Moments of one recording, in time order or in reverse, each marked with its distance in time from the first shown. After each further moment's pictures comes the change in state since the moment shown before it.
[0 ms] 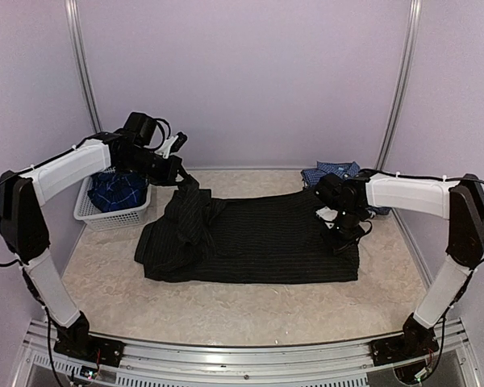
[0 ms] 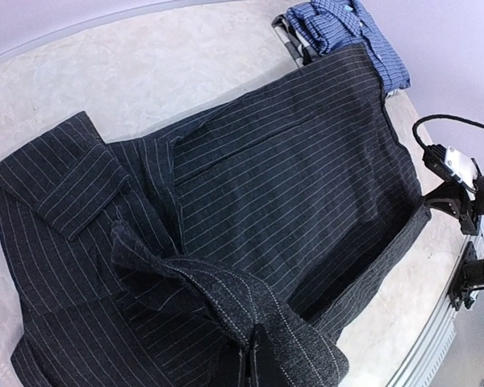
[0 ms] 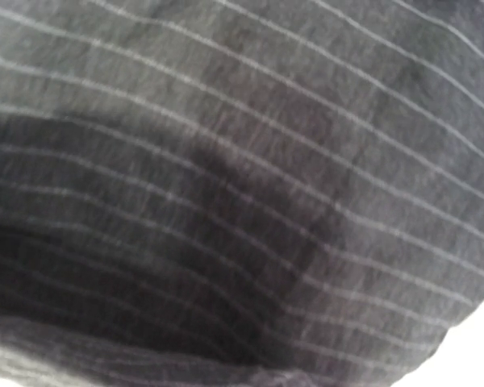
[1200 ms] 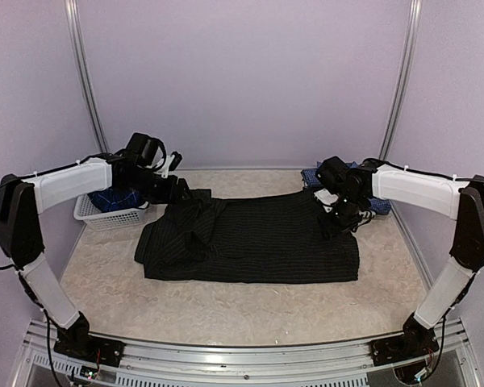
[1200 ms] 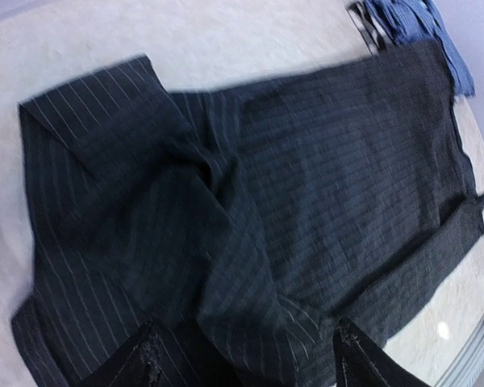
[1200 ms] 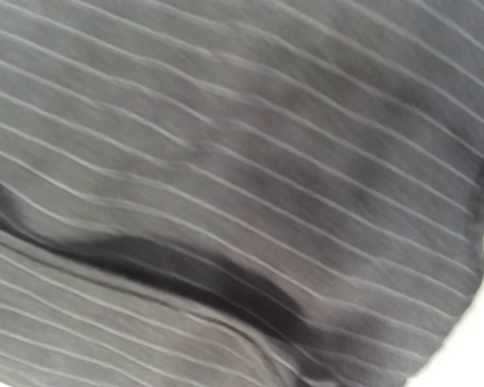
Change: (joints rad) left arm -0.010 0.001 -0.168 0.149 -0.190 -0.078; right arm -0.010 -0.018 0.082 0.047 0.017 -0.006
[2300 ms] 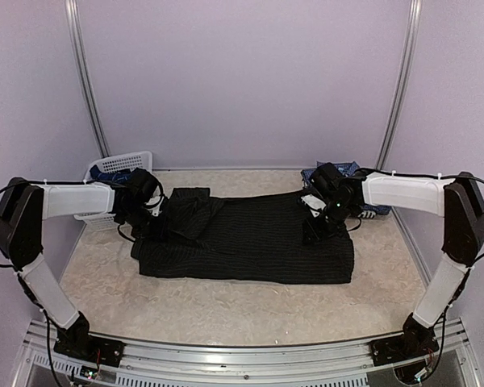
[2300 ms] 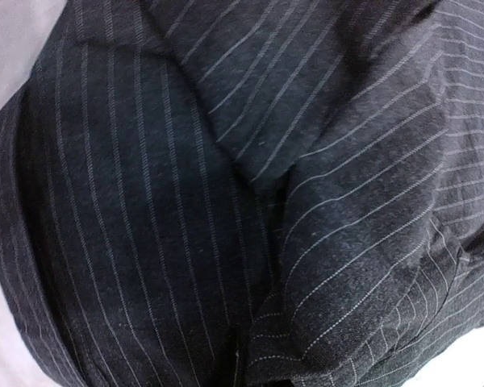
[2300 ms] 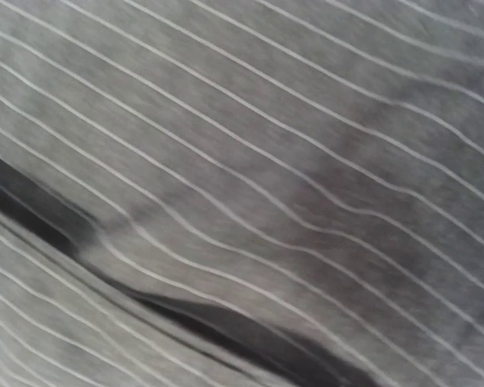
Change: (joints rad) left arm -0.002 -0.049 -0.328 -0.023 -0.159 -0.069; right arm 0.011 0.064 -0.047 0.203 -0.229 -0.023
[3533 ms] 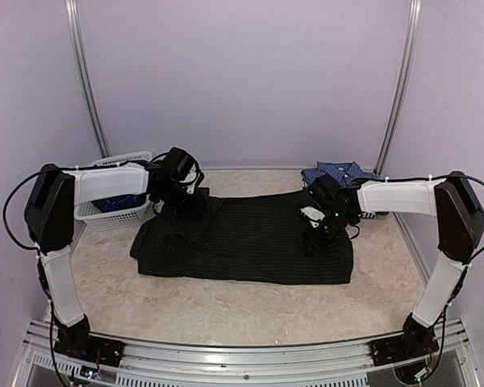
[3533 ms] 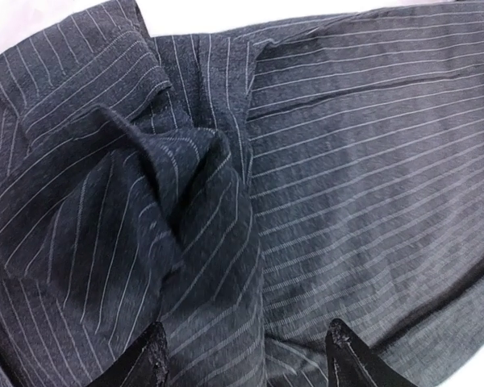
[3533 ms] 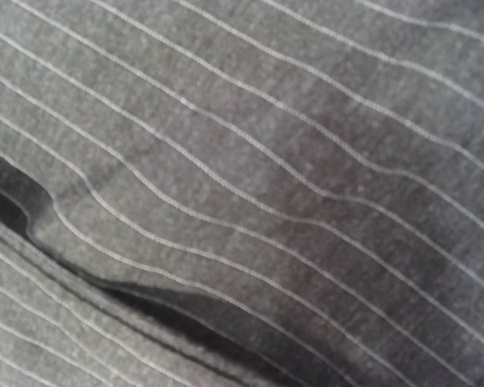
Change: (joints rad) left arm -0.134 0.216 0.377 -0.010 -0.044 0.037; right arm 0.001 0.035 -0.068 0.043 -0.019 -0.003
